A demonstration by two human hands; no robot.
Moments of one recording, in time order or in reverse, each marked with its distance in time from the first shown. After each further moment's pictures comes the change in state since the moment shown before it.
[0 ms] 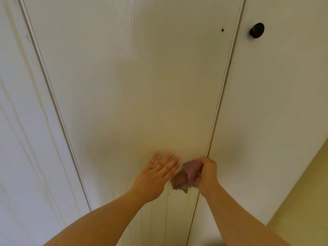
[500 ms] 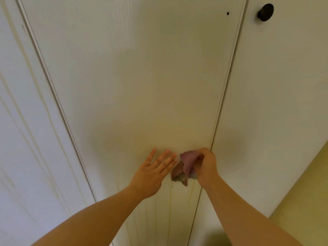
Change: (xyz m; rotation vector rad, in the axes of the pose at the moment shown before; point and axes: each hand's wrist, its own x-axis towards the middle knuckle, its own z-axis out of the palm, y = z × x) left_hand -0.021 -0.003 0.002 -0.055 -0.105 0.001; right_hand 0.005 0.011 0.005 -0.035 -0.134 0.150
